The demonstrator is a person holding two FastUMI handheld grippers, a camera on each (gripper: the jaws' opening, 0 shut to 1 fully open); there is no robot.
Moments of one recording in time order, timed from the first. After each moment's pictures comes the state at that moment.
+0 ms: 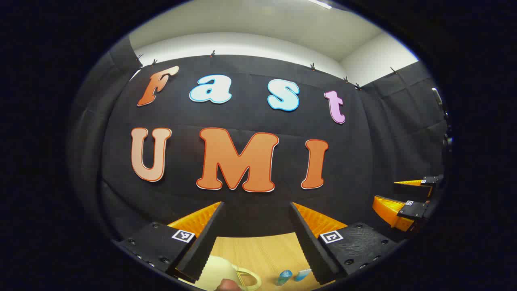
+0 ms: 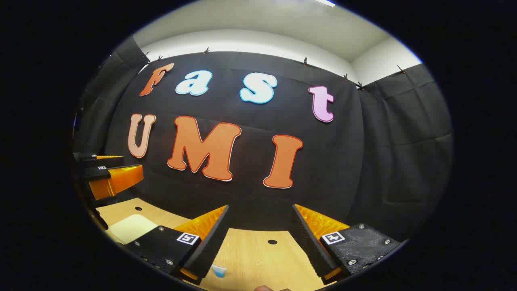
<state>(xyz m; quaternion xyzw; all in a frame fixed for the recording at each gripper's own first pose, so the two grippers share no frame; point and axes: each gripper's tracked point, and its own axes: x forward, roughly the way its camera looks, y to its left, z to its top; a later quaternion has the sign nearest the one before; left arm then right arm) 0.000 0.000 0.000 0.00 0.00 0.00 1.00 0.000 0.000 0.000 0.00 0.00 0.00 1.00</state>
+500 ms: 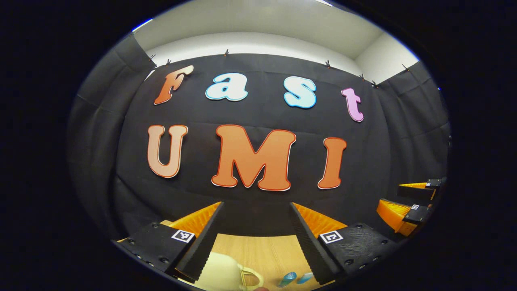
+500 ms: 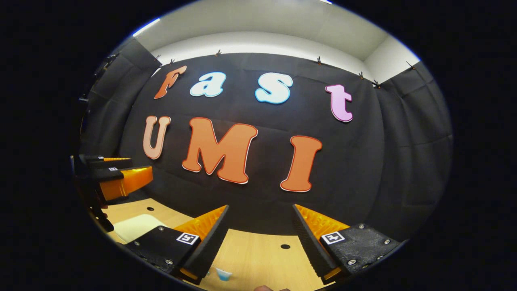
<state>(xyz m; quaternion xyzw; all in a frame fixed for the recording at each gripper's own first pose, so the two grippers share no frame) 0.014 0.005 -0.015 0.01 0.01 0.07 1.00 0.030 0.019 -0.001 0.01 -0.02 0.08 1.00</state>
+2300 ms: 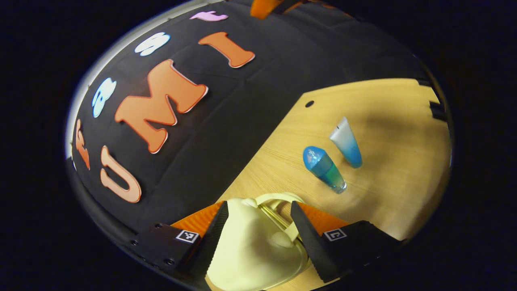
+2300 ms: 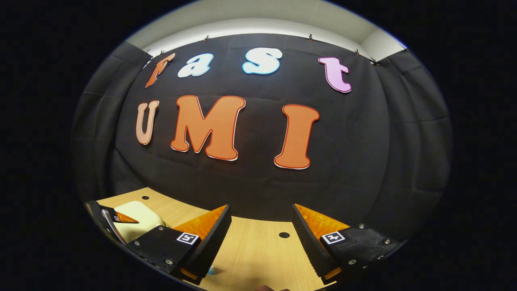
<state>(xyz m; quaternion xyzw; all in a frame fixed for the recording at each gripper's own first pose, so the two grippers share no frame) -0.014 -0.008 -0.335 0.45 0.28 -0.09 0.84 0.076 -0.026 -0.080 0.02 0.05 0.08 1.00</state>
